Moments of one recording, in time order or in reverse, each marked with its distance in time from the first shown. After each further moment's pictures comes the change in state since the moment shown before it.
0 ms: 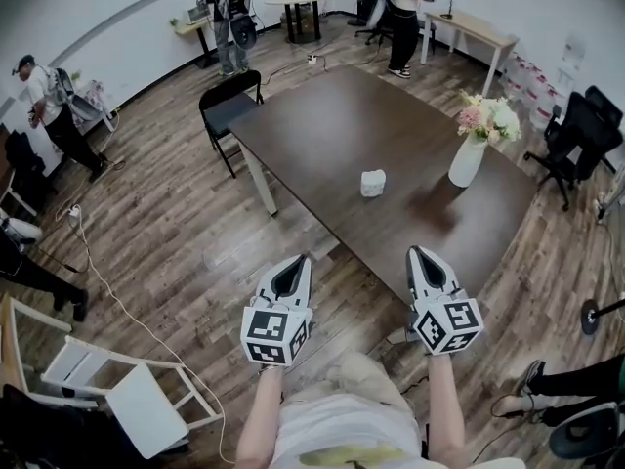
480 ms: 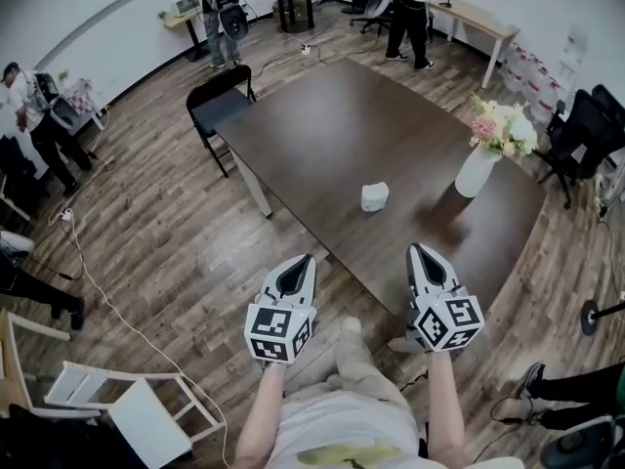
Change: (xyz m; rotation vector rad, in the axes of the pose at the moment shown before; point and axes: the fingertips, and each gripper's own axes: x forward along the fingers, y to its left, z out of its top) left arm 0.085 0.028 -0.011 -0.035 0.051 -0.055; right arm 0.075 -0.041 -0.011 0.047 0.033 -0.029
